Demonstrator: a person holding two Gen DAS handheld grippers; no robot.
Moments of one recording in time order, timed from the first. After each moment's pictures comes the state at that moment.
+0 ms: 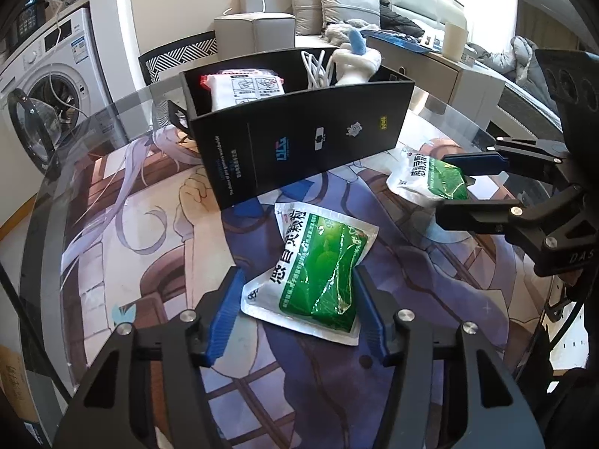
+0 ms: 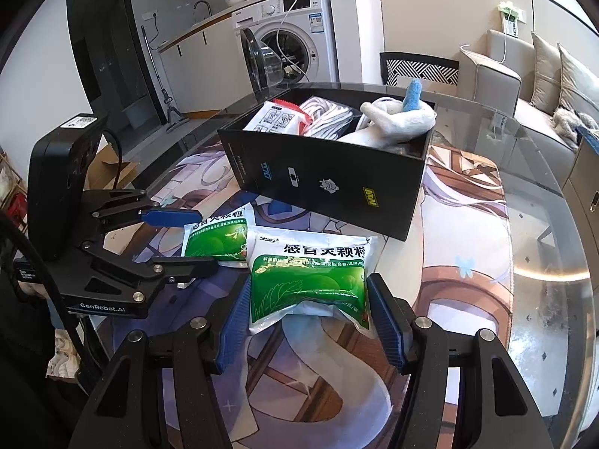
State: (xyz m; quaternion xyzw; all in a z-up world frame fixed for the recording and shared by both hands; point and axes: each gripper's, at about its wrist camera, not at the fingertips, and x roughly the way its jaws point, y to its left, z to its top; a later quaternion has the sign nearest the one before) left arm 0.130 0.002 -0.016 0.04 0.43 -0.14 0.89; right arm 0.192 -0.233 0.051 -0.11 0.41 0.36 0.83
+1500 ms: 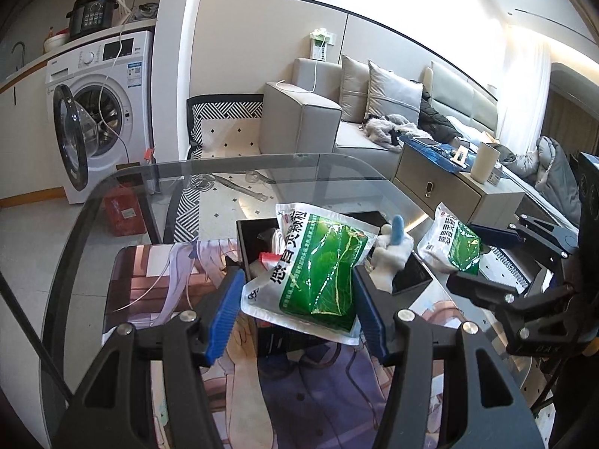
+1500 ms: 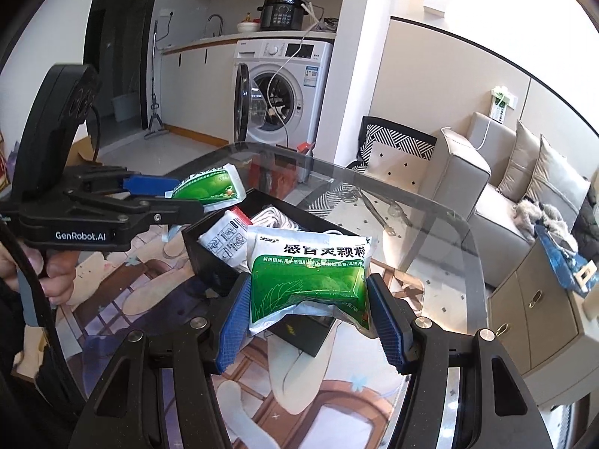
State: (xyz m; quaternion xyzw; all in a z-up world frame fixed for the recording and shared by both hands) left arm 0.176 0.031 0.073 -0.07 0.31 -0.08 0.94; right arm 0.227 -0.221 0.141 -0.21 0.29 0.33 0.88
